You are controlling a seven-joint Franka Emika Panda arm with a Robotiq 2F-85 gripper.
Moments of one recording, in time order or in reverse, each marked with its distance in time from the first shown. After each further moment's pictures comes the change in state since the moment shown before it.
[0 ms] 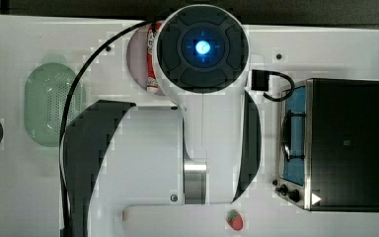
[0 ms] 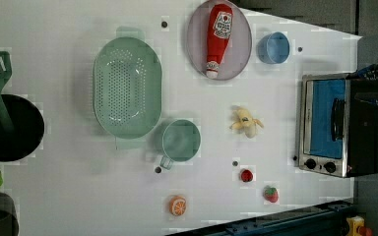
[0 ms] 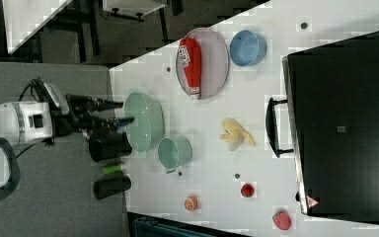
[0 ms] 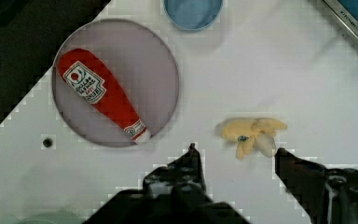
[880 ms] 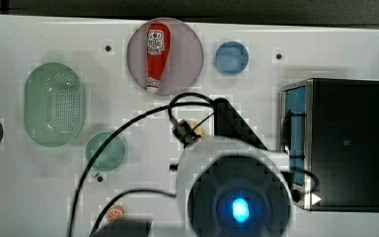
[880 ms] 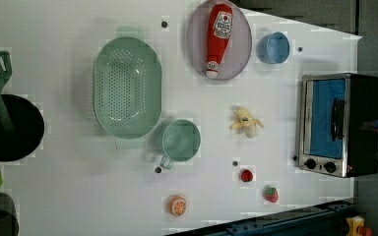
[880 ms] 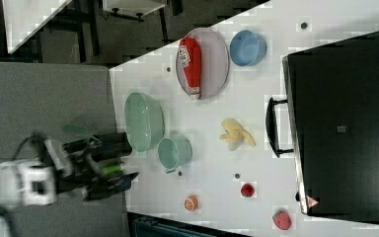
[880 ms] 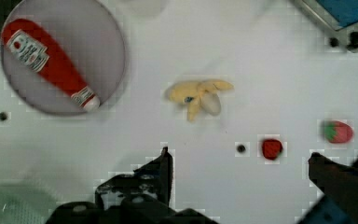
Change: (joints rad) arm -0.046 -0.318 -0.006 -0.329 0.004 0.028 0.003
